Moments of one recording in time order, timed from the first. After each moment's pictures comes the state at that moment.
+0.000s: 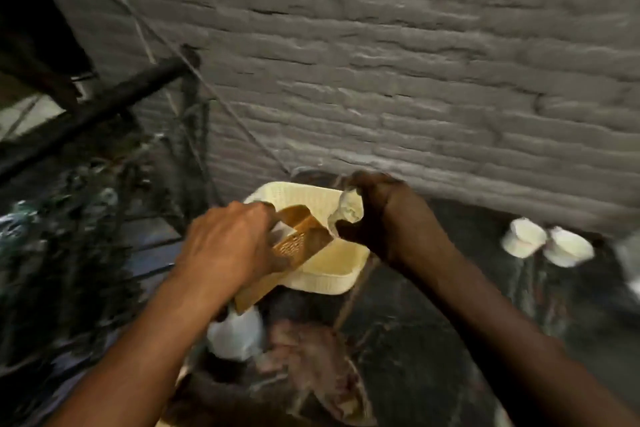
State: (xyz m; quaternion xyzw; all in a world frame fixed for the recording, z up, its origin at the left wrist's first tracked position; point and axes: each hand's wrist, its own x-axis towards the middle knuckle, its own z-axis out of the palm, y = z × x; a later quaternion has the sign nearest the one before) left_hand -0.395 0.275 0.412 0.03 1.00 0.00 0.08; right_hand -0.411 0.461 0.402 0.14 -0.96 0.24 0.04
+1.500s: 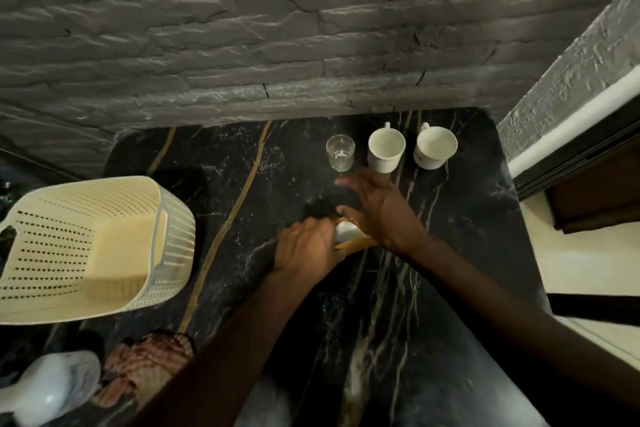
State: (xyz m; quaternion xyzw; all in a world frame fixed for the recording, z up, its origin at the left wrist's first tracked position) left_hand -0.472 0.677 0.193 0.21 0.95 0.04 0.22; right_hand -0.462 0.828 0.169 0.04 -0.95 0.32 0.03
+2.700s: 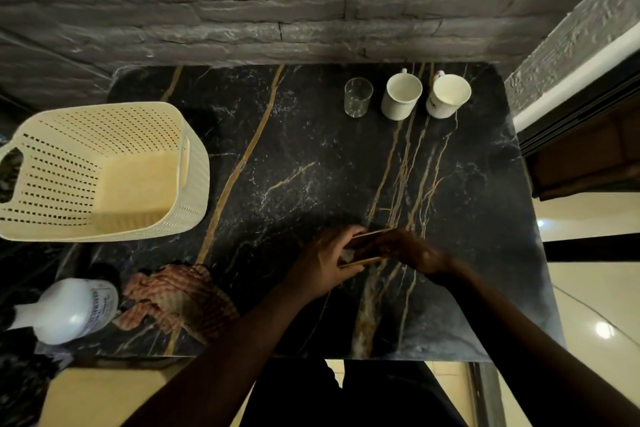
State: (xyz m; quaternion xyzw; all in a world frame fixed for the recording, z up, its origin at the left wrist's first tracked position) left_hand -0.367 0.593 0.095 0.31 0.85 0.36 0.24; right_hand -0.326 0.792 0.139 -0.02 -0.69 0.65 -0.31
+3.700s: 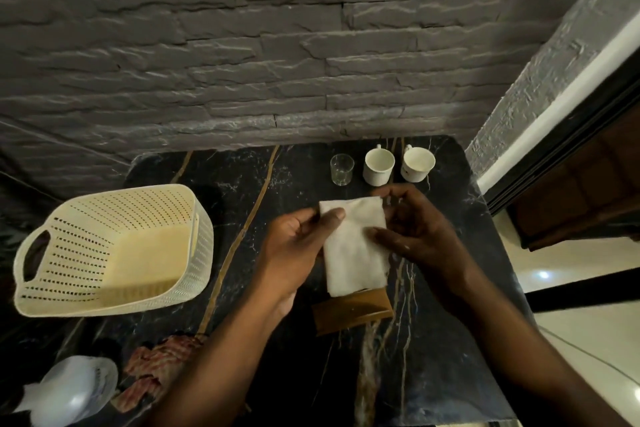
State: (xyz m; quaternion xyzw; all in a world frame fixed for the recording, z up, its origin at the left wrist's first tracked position) left_hand -0.412 0.611 0.305 0.01 0.66 0.70 0.27; right_hand -0.349 0.776 0.313 -0.10 -0.68 0.73 -0.01
